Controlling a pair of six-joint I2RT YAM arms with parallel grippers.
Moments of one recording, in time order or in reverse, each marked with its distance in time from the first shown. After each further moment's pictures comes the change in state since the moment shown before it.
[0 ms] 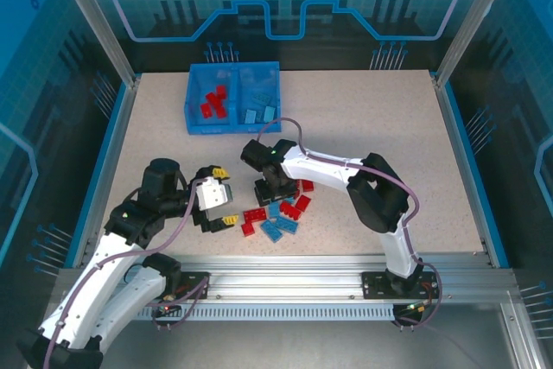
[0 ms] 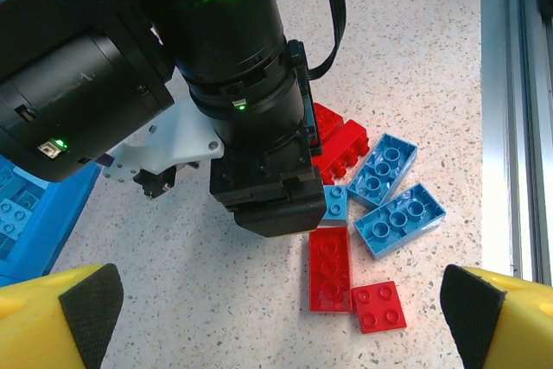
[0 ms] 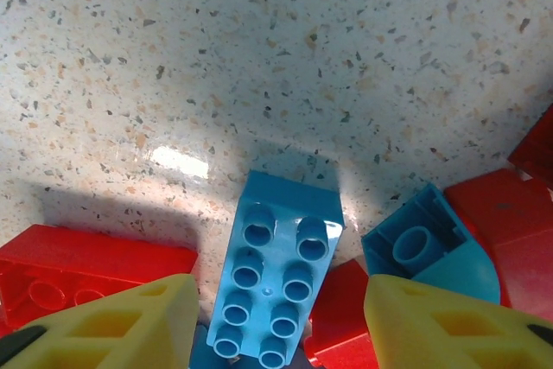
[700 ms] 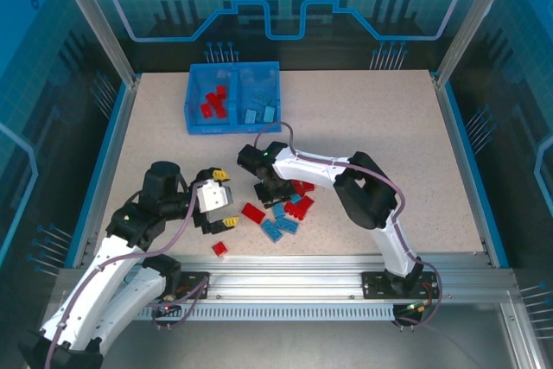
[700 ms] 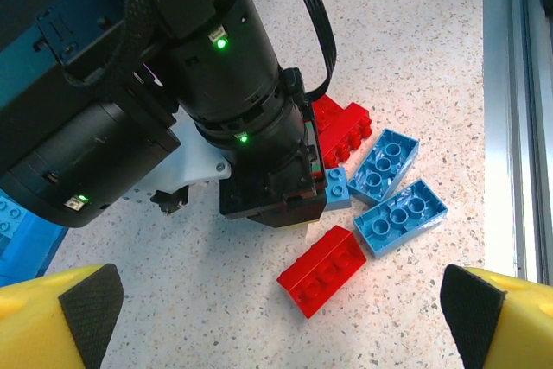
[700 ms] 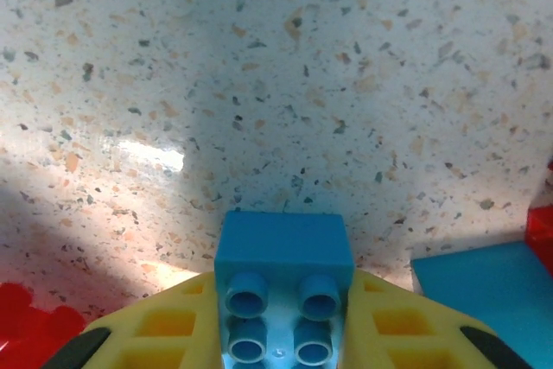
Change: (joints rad) left arm 0.000 -0.022 -0.041 0.028 0.000 0.000; right arm 0.009 0.094 0.061 -0.057 0.026 0.004
